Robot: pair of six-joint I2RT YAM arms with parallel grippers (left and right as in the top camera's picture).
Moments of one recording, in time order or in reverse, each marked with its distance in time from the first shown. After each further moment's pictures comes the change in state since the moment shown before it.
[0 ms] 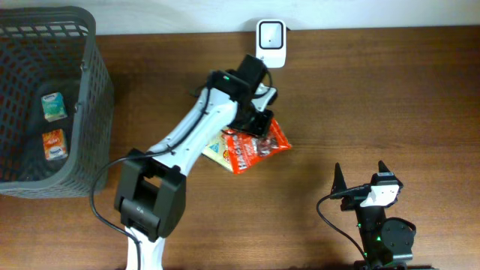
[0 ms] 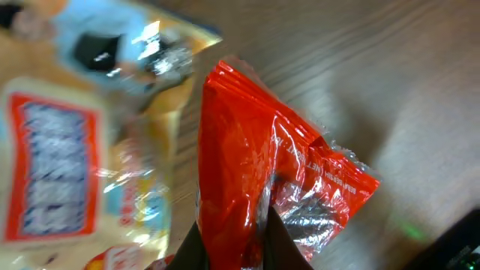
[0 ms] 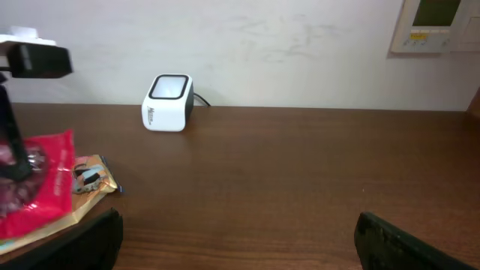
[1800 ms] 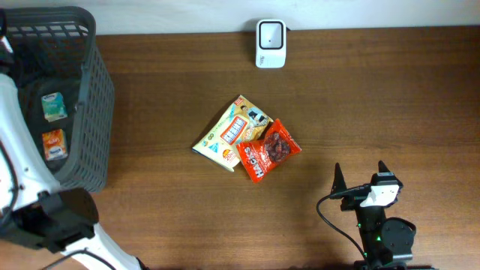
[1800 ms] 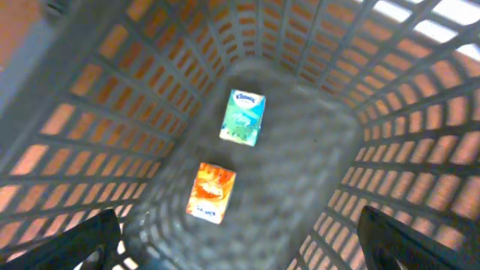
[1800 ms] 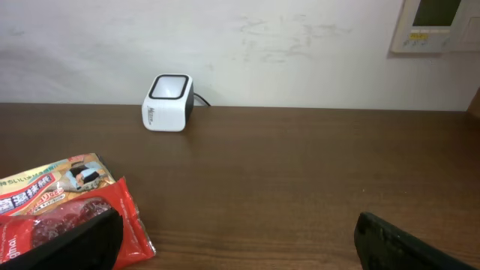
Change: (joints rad) left arm 0.969 -0.092 0.530 -0.293 -0.505 0.021; right arm 0.000 0.000 0.000 0.000 0.000 0.000
